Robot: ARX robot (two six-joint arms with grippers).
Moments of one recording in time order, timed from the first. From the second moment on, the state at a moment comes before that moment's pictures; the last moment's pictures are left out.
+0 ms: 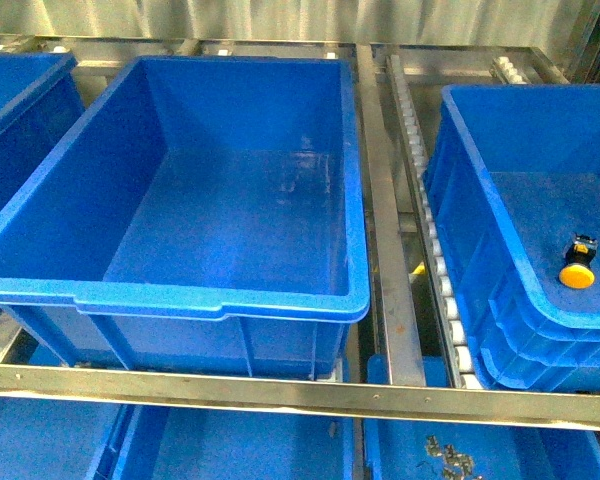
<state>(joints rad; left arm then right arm) 0.00 0.01 0.02 0.00 0.00 0.00 0.00 0.00 0.02 0.00 0.00 0.00</state>
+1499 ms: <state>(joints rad) 0.00 0.01 0.02 0.00 -0.01 0.00 0.00 0.00 0.02 0.00 -0.01 0.00</state>
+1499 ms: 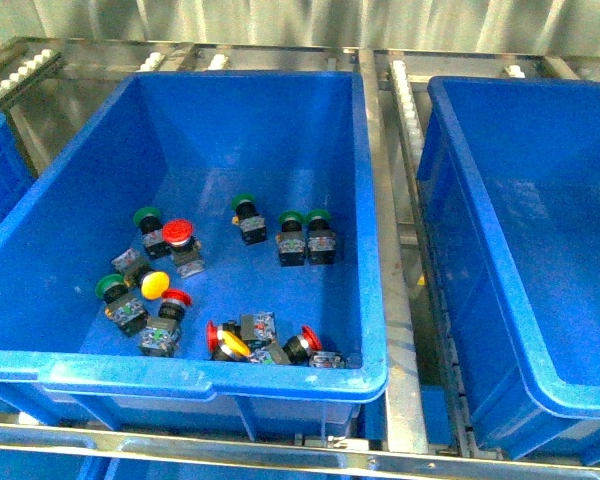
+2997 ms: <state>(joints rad) 0.00 0.01 0.02 0.00 0.00 0.00 0.00 0.00 0.02 0.00 0.00 0.00</state>
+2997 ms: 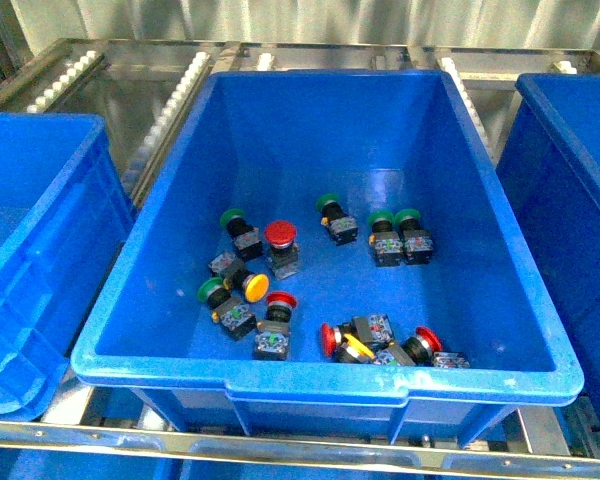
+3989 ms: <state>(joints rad) 0.00 0.01 0.02 0.00 0.00 0.00 0.00 0.00 0.02 0.00 0.00 0.00</state>
